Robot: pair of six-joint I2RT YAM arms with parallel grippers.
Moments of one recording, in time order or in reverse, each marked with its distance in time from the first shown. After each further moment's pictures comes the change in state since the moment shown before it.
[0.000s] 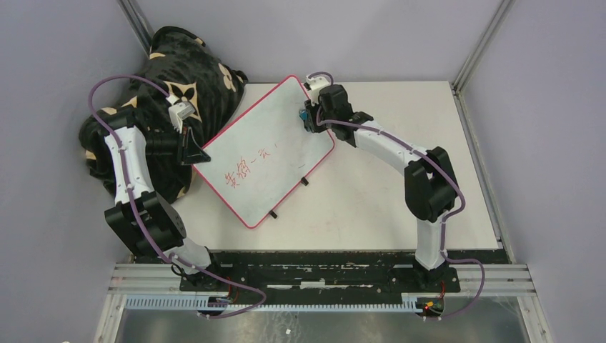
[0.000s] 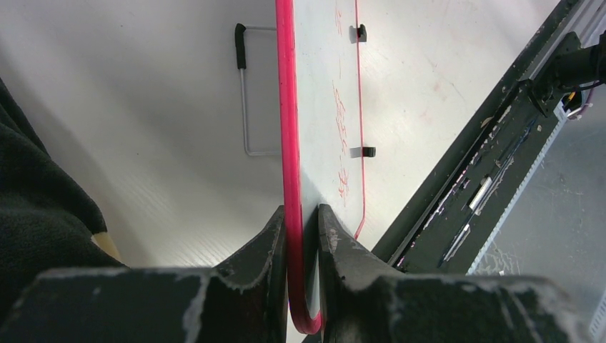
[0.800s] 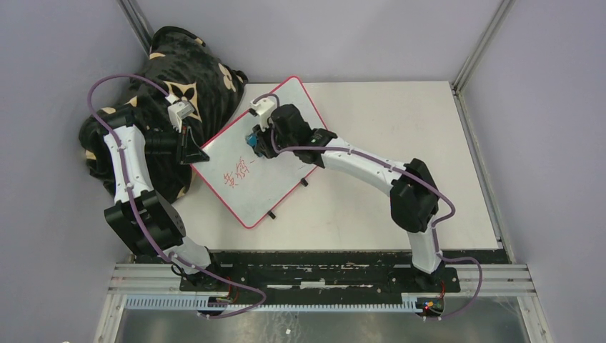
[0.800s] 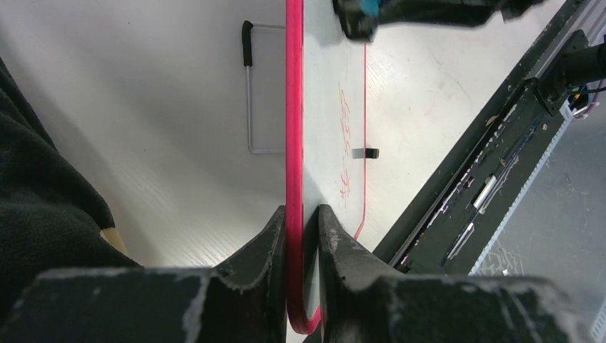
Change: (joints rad) left arm 0.002 0.009 0.014 -0.001 -0.012 0.000; right arm 0.325 0.039 0.147 -0.043 -0.078 0.019
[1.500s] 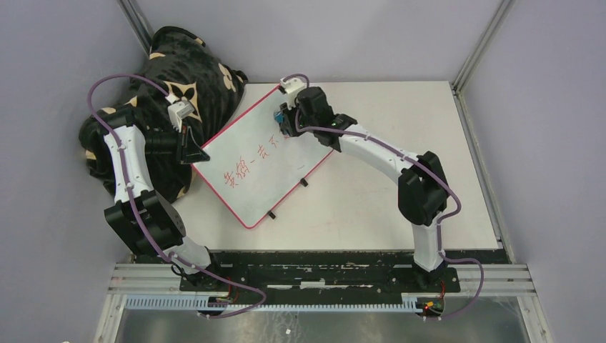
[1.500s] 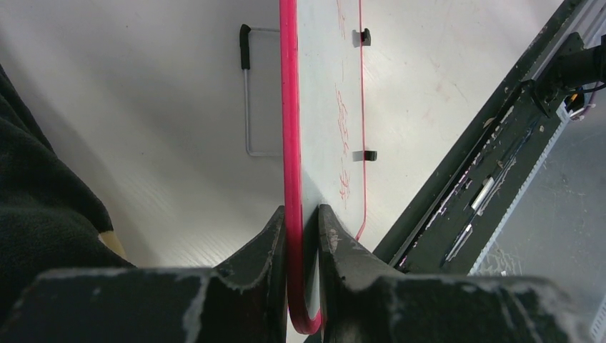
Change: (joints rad) left arm -0.001 0.000 0.000 0.000 0.013 0.000; right arm -0.220 -0.016 -0.033 0.021 0.048 -0.008
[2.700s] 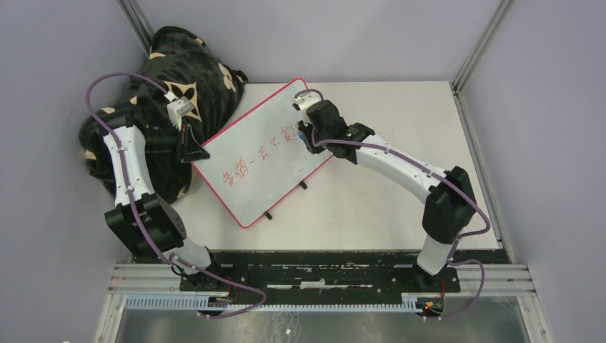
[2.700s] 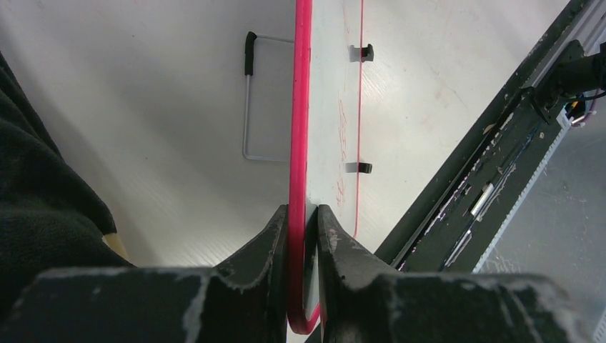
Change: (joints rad) left arm -0.006 -0.021 0.011 0.014 0.009 -0.039; right arm 0.073 -0.257 -0.201 -0.280 0.221 -0.017
